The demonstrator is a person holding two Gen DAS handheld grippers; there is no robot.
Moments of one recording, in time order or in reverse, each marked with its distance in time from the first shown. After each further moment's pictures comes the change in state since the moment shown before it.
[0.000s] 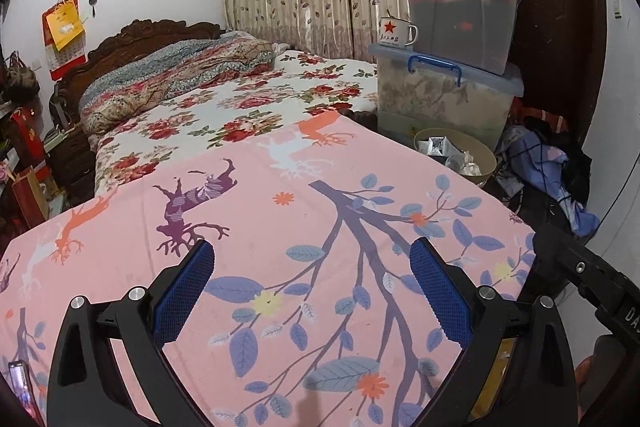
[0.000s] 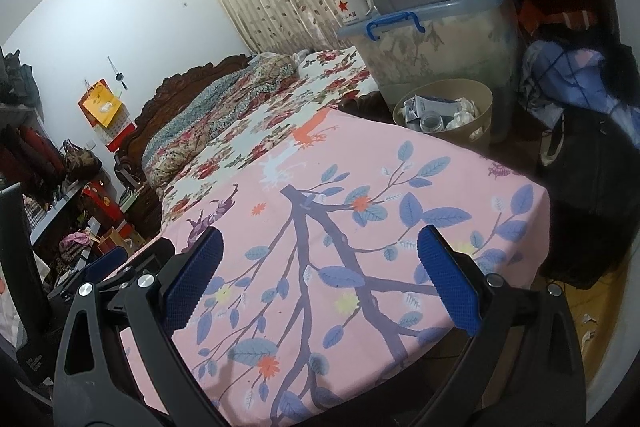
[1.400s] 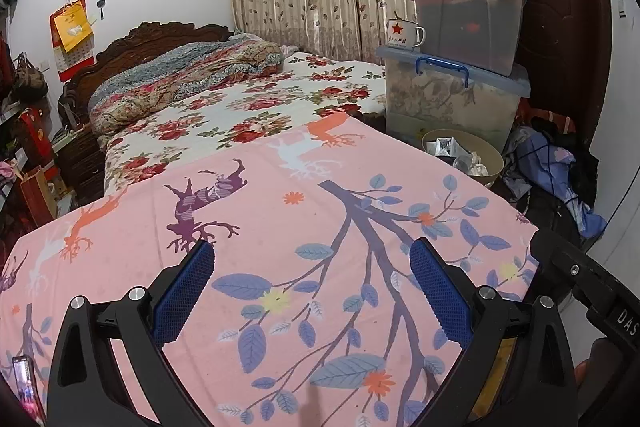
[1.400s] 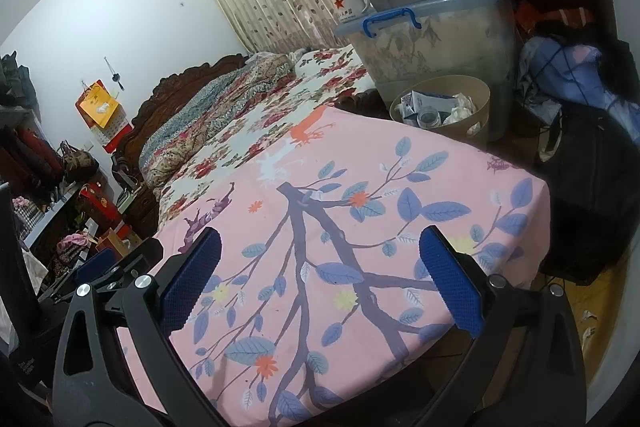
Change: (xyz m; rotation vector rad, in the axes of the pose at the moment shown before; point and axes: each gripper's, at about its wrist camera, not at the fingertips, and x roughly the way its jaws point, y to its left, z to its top) left arm -0.006 -0.002 -0.002 -0.006 -0.008 0.030; right arm 0.002 0.000 -0.002 0.004 0.005 -0.014
